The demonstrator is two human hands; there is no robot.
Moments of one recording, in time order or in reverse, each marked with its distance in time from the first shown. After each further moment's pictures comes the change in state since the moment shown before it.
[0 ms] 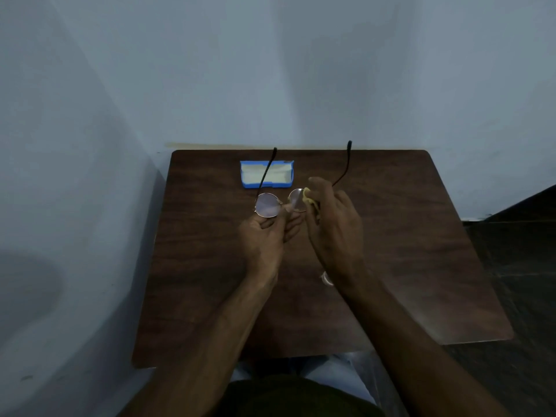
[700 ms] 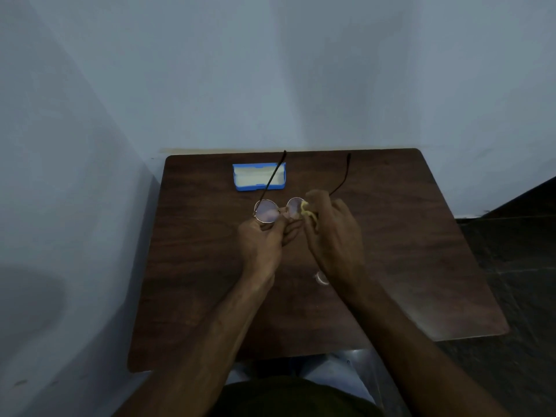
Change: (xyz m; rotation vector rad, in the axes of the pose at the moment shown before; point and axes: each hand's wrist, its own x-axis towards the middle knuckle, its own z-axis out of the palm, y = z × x) left_hand -0.017 0.009 0.009 0.093 -0.107 0.010; right_hand -0.020 0.013 -0.014 -0.004 -0.059 -0.004
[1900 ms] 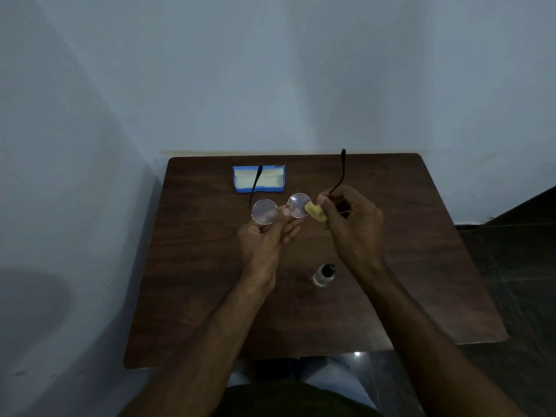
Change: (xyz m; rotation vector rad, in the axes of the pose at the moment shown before) left_hand -0.015 0.019 0.018 -0.410 0.000 -0.124; right_hand 0.021 0.019 -0.036 0.471 0.109 0.242
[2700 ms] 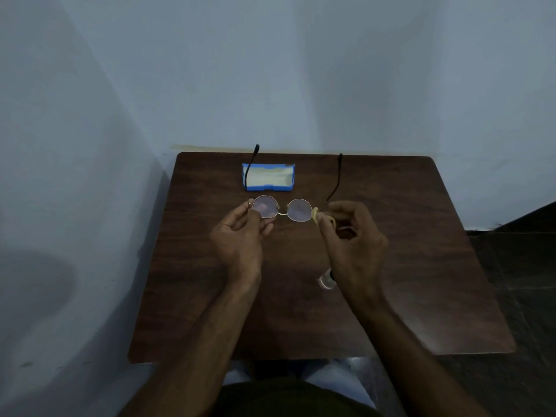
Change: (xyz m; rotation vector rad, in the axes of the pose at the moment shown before) left_hand 0.016 0.022 -0.026 0.080 0.377 0.133; right_hand -0.031 -0.016 0.017 0.001 0.127 -0.025
